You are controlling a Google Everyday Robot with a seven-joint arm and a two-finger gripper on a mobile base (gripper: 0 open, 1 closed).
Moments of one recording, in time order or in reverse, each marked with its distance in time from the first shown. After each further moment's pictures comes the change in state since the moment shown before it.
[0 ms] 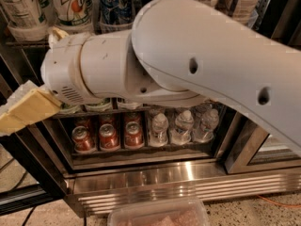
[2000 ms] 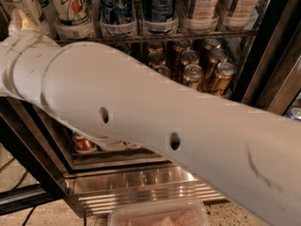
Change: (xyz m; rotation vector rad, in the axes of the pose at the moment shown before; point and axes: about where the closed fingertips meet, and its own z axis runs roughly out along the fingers) arm -0.036 -0.035 0.052 0.386 -0.079 -0.104
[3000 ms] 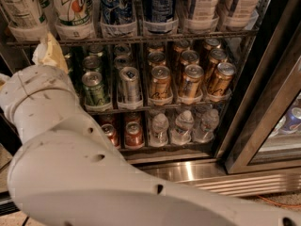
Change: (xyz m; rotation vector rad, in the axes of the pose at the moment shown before) arm 0.030 -0.015 -0.023 0.365 -0.001 0.111
